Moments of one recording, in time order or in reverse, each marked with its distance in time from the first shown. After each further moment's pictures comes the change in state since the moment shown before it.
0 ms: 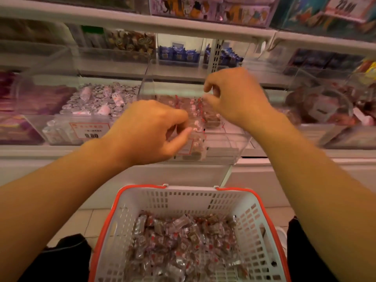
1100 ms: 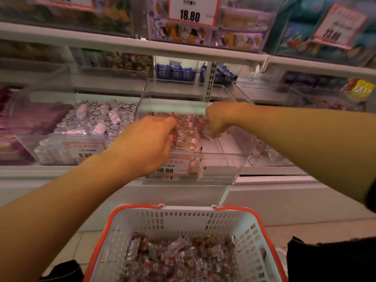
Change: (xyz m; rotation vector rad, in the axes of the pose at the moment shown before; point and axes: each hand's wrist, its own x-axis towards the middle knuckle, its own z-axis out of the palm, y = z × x) left_hand 0.014 -0.010 0.010 0.030 -0.242 -0.397; right_hand 0.059 0.040 0.057 -0.370 -0.872 0.045
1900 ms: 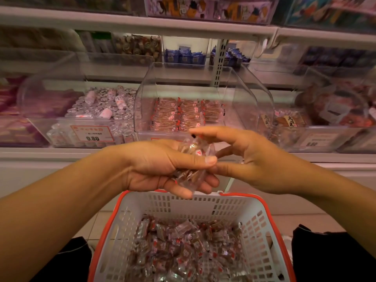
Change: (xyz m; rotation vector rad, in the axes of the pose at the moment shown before) left_hand -0.031 0.047 0.000 -1.453 -0.874 -0.511; right_hand -0.183 -0.035 0.049 1.160 0.272 -0.595
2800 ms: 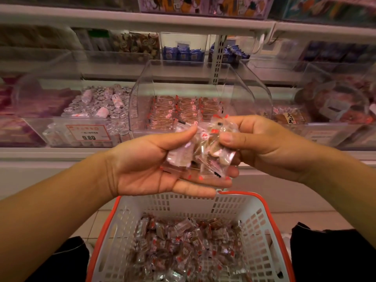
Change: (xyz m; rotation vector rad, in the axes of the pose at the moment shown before) left_hand 0.002 -0.009 -0.009 -0.461 -0.356 0.109; right_hand 0.002 0.009 -0.019 0.676 -0.017 0.226
